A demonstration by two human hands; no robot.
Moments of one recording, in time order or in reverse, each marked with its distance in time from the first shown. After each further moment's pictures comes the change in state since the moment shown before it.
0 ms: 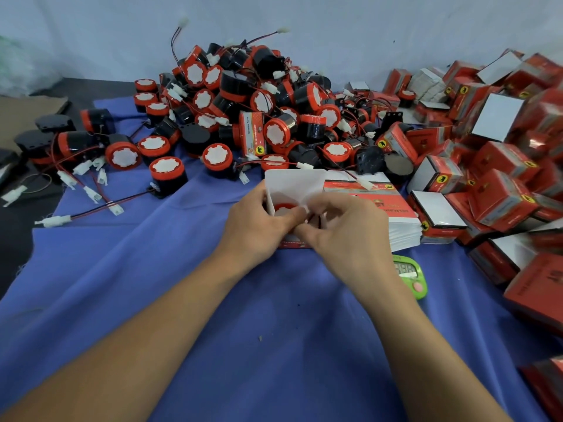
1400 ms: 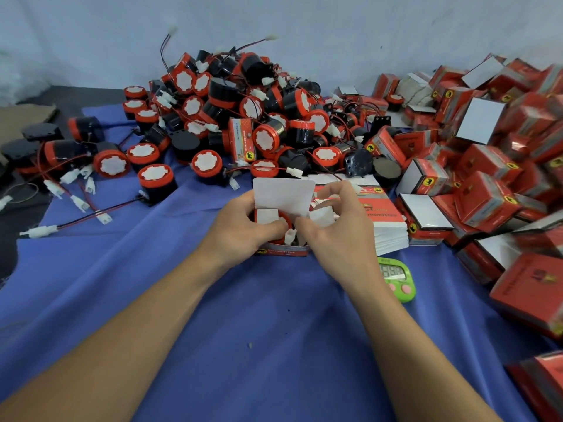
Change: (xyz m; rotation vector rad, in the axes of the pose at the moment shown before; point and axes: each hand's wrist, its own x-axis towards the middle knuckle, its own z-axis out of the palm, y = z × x) left_hand 0.005 -0.004 -0.011 -0.131 -0.186 0.030; right_hand 0.000 0.008 0.006 0.292 0.071 0.145
